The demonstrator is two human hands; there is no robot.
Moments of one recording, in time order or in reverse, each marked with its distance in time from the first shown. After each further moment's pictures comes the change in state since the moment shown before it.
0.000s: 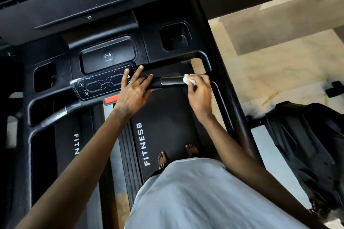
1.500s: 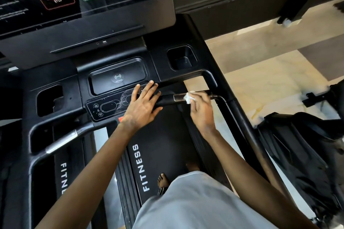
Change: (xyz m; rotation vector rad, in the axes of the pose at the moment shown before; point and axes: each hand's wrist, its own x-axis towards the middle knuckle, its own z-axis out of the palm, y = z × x) left_hand 0.001 -0.040 0.000 0.016 -0.021 0.155; right_hand -0.019 -0.029 0.027 -0.215 -0.014 -0.085
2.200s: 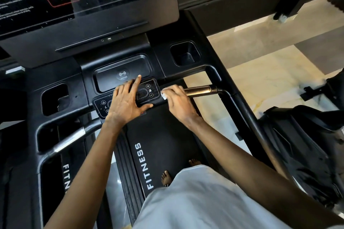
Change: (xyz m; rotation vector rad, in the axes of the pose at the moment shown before) left_hand -0.029 -0.058 -0.012 -0.175 -0.066 -0.226; right_hand 0.009 -0.070 0.049 -0.109 -0.188 -0.270
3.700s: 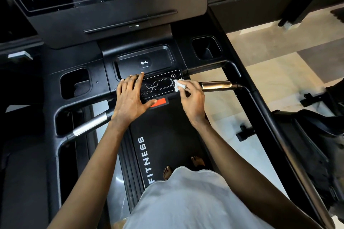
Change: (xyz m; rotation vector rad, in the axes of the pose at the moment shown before) left_hand -0.049 -0.052 -0.004 -0.136 0.100 -0.092; right_hand -0.012 -0.050 0.037 0.280 0.261 0.283
